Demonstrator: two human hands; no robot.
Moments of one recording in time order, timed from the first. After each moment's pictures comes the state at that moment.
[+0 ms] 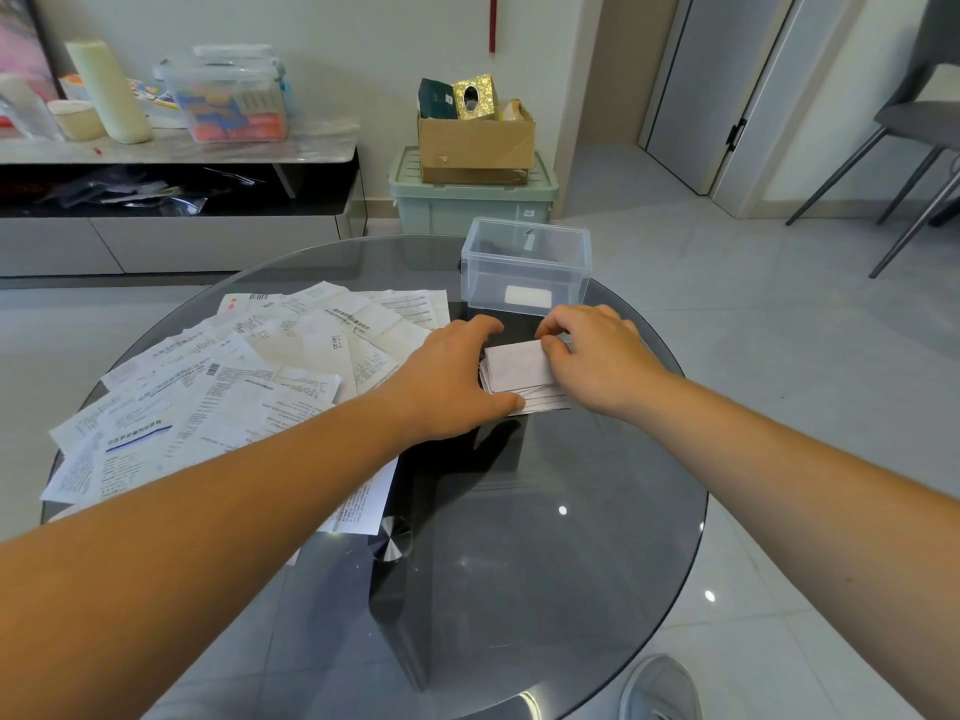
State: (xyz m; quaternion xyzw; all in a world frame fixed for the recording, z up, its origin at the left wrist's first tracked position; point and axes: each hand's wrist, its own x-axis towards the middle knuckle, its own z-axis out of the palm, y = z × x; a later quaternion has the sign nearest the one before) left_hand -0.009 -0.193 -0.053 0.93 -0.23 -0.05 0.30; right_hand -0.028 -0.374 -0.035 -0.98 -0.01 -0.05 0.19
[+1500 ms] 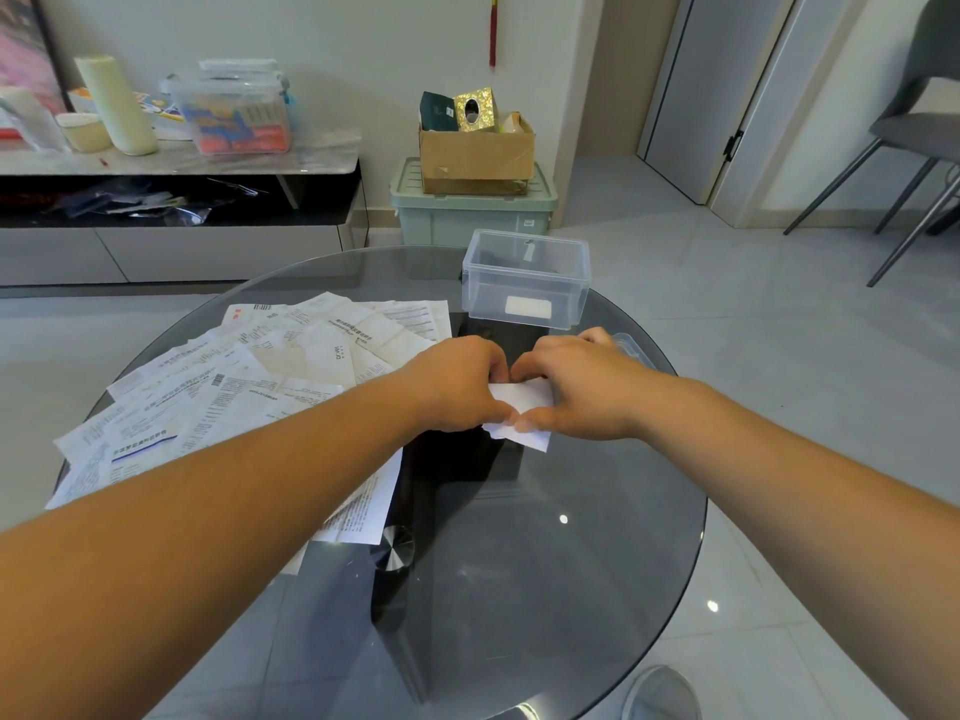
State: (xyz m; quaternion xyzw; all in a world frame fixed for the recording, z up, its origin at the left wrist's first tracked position) left_hand -0.001 -0.200 -0.034 0.94 -0.23 -0.13 0.20; right_hand -0.027 -0.377 -0.034 -0.98 -0.19 0.04 0.04
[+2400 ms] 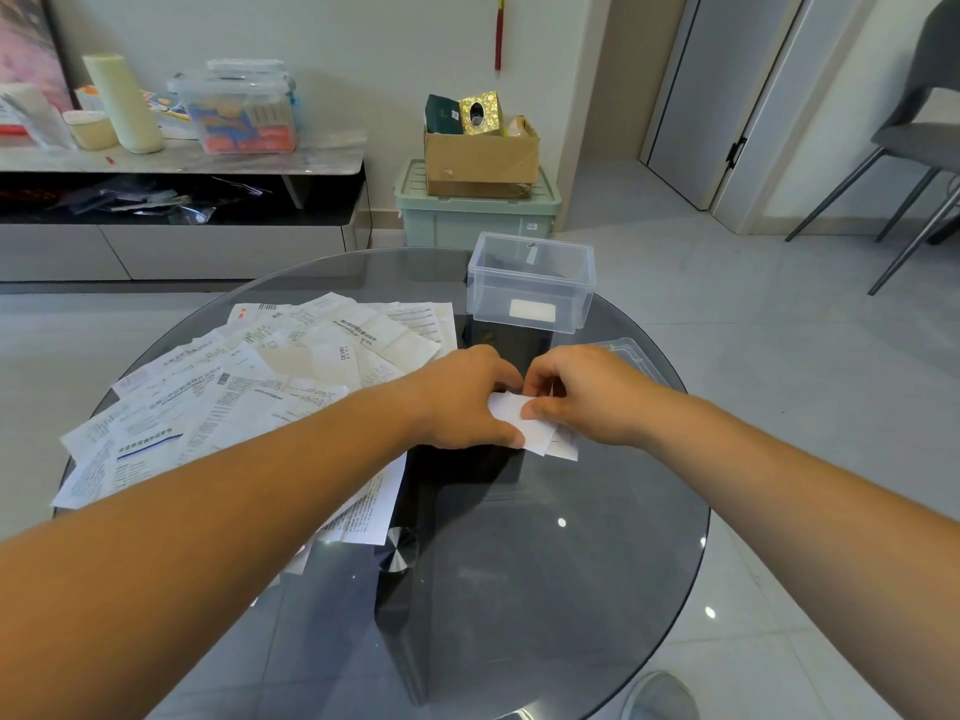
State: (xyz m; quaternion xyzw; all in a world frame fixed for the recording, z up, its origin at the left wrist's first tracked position) left_hand -0.007 -0.191 -0.037 0.92 -0.32 -0.14 0.19; right_hand -0.033 -0.374 -0.034 -0.97 -0.14 0.06 0.18
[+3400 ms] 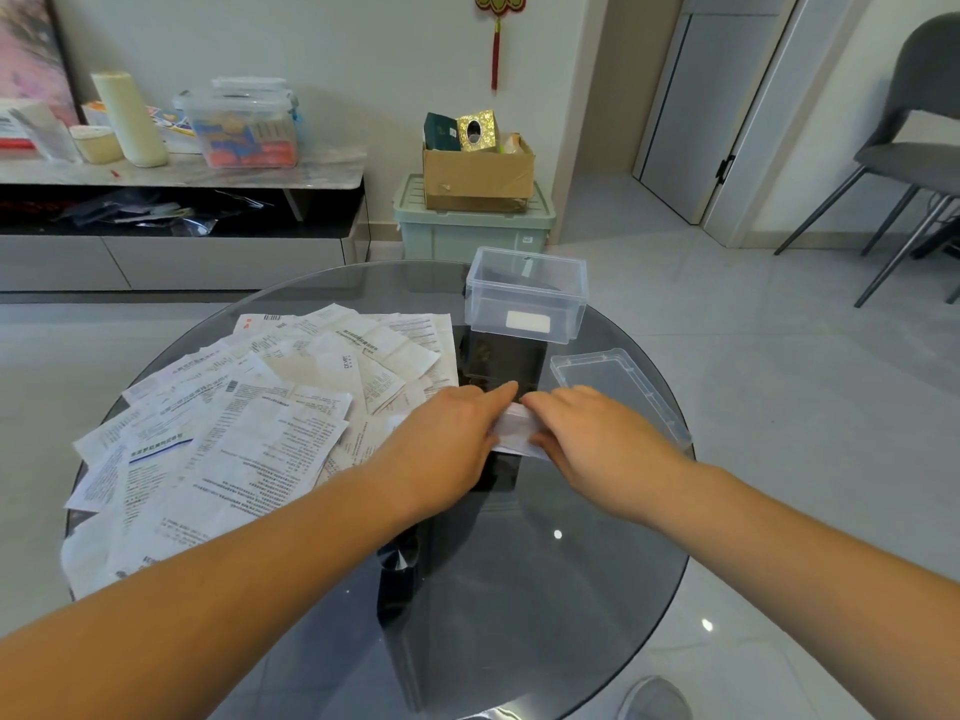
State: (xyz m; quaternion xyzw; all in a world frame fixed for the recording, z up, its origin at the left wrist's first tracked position) left_hand -0.052 -0.177 -0.058 0.91 -0.34 0.06 0.21; right_hand -0.089 -0.366 -0.041 -0.98 -0.18 -0.04 0.07
